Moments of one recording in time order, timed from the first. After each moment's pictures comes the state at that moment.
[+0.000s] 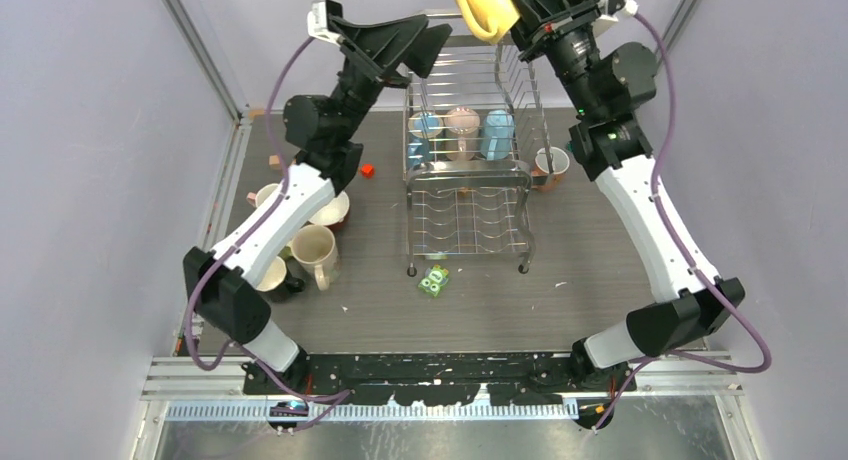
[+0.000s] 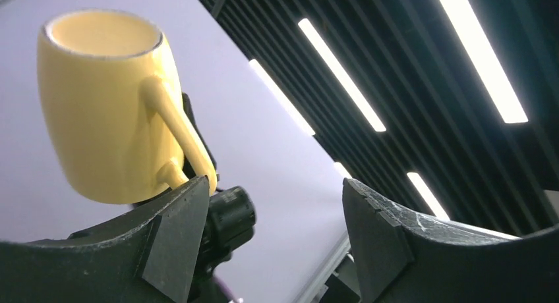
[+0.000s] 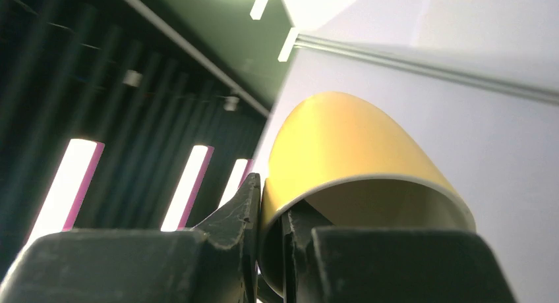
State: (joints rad) left arm -0.57 1.61 1.60 0.94 0.30 -1.62; right arm 0.33 1.47 1.68 0.39 -0.21 1.81
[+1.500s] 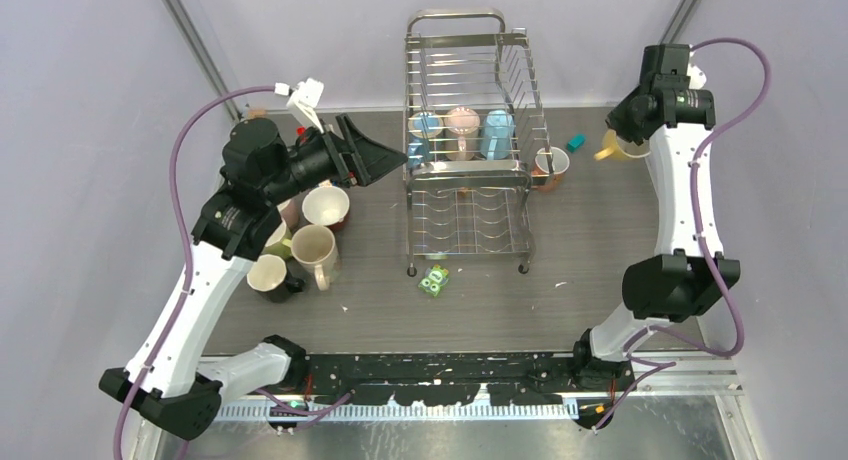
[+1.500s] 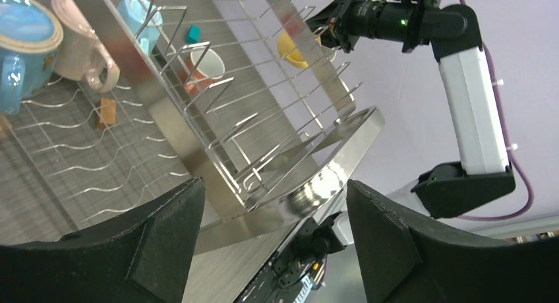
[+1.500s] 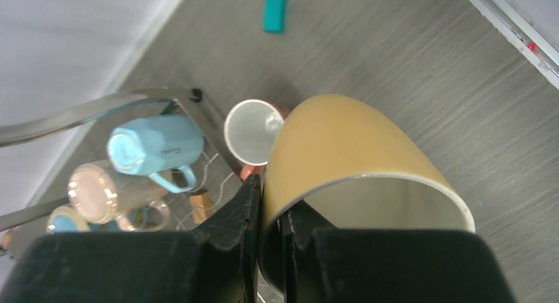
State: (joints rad) left arm -0.45 1.07 1.41 -0.40 0.46 -0.69; right arm -0.10 1.62 1.94 -1.05 0.19 0.67
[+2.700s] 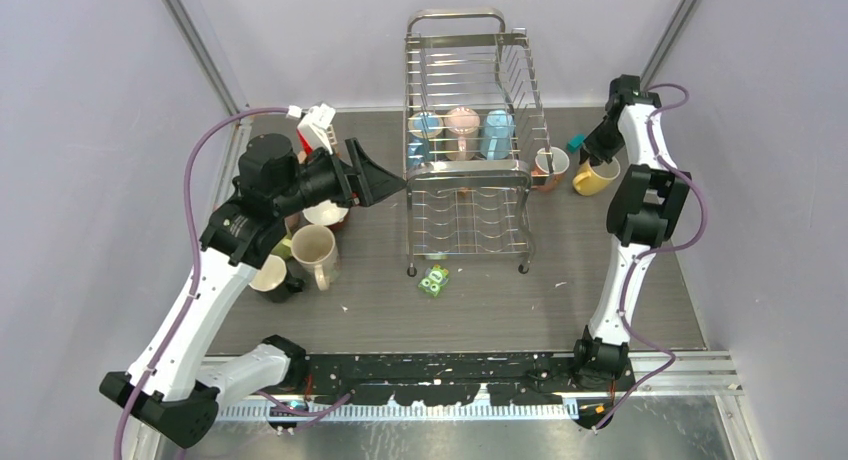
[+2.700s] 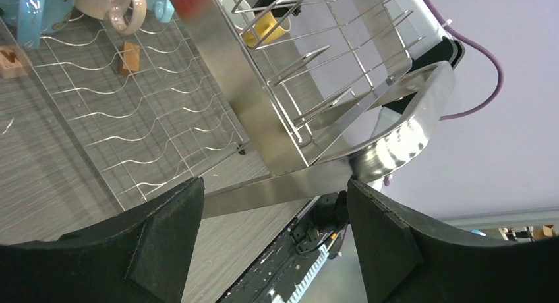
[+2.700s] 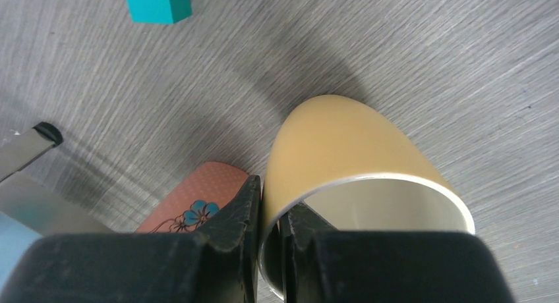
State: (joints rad) left arm -0.45 1.03 1.29 -0.49 0.45 -0.63; right arm -0.19 2.28 2.14 -1.07 0.03 0.62
